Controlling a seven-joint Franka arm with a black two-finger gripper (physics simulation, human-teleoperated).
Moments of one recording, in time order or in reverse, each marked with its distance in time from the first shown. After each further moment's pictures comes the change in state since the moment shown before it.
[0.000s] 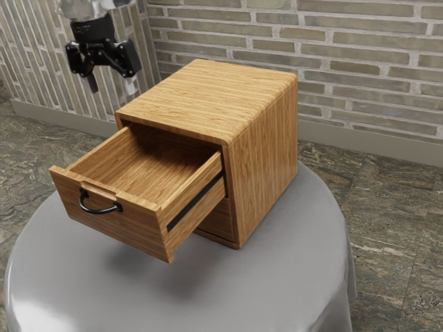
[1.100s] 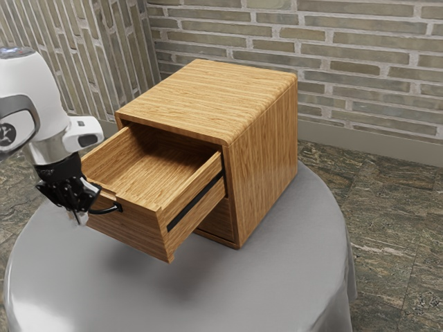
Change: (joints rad) arm 0.027 -0.739 -0.111 -1.114 -0.030 0.437 -0.059
